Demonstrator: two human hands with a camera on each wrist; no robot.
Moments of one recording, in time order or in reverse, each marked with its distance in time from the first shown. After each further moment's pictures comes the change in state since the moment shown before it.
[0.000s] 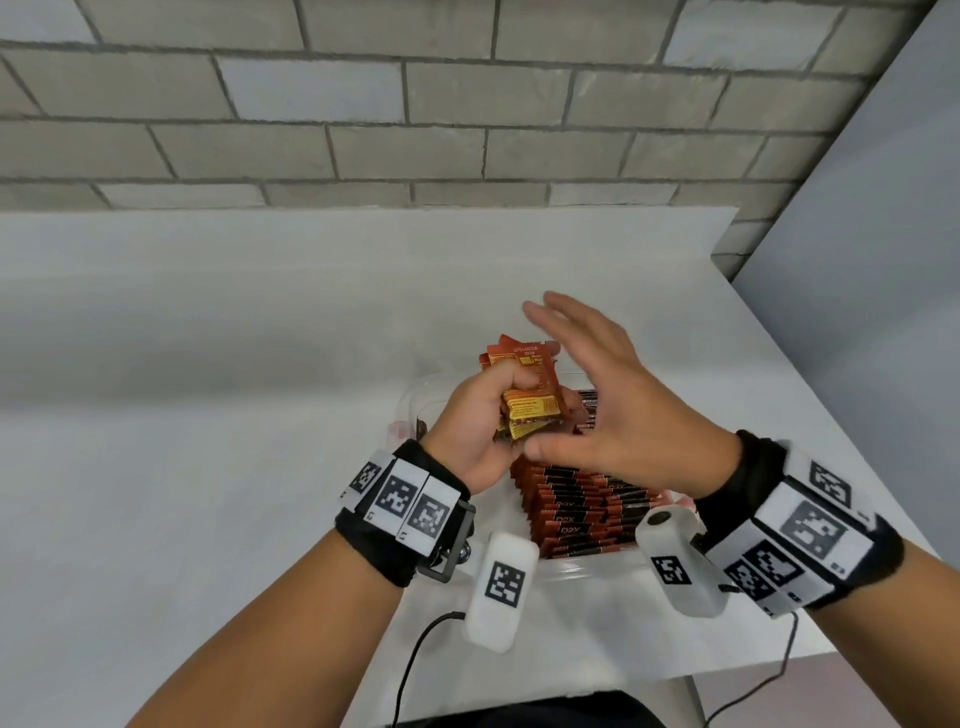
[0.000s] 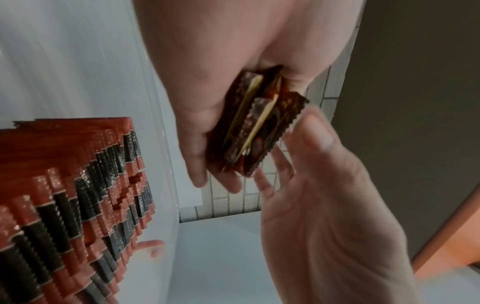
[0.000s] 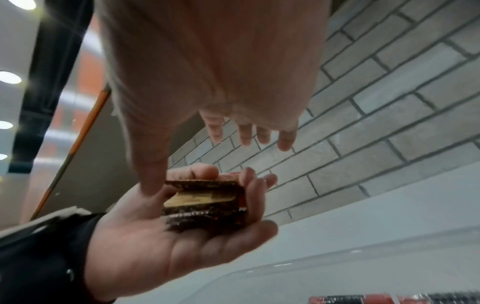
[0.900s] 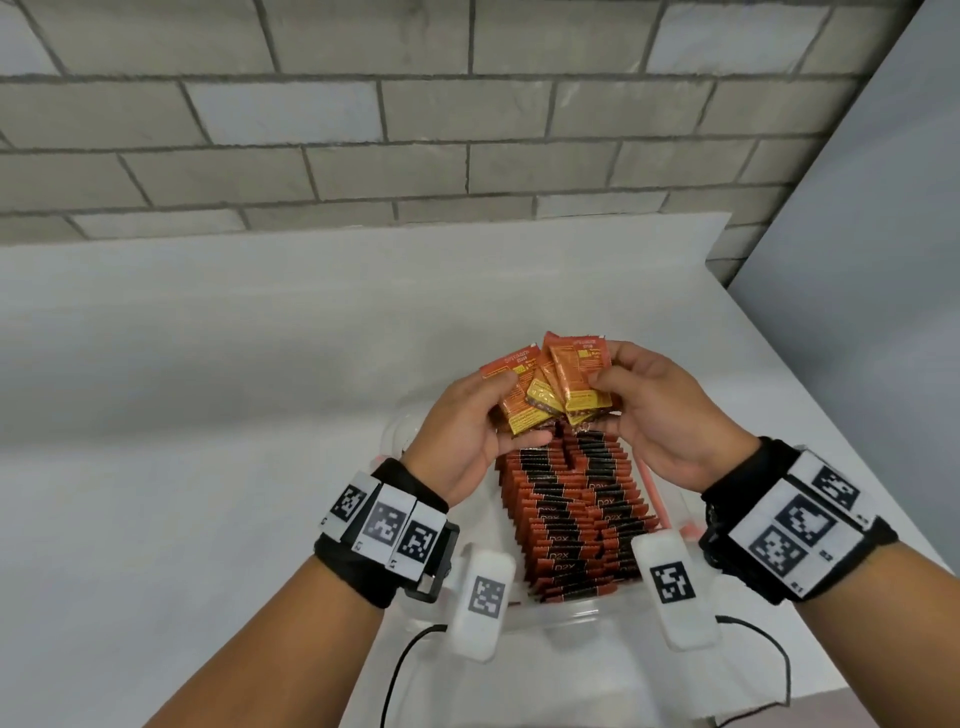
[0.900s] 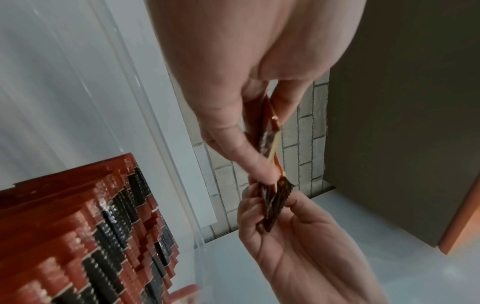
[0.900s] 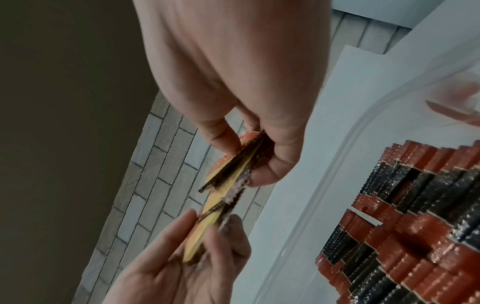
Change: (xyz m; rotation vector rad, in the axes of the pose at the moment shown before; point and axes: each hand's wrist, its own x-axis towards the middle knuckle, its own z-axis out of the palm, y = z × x) left_hand 0.021 0.007 -0.006 0.166 0.093 0.105; right_hand 0.020 0.051 -0.009 0.996 0.244 0.535
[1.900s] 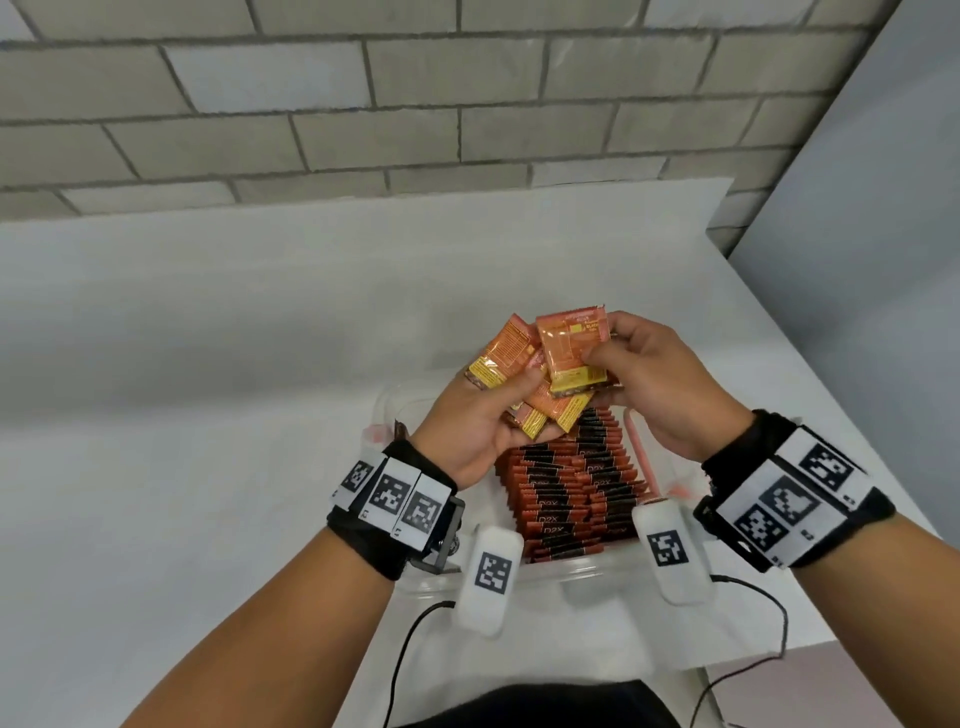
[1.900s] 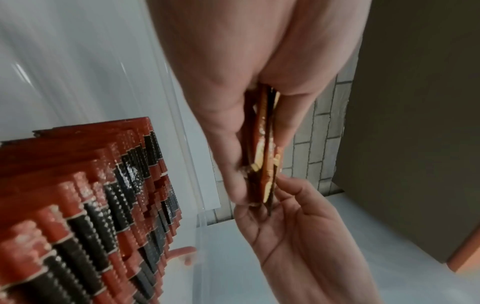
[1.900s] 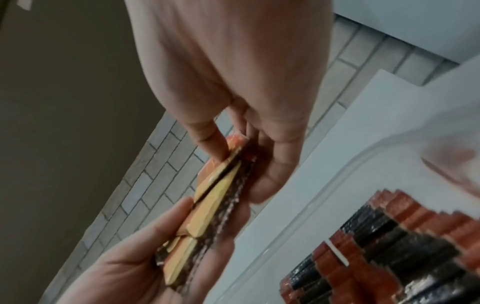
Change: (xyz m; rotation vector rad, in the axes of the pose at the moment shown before) left_hand -0.006 -0.017 0.011 0.008 -0.043 -0.060; right_hand -0.008 0.003 -0.009 -0.245 0.027 -0.110
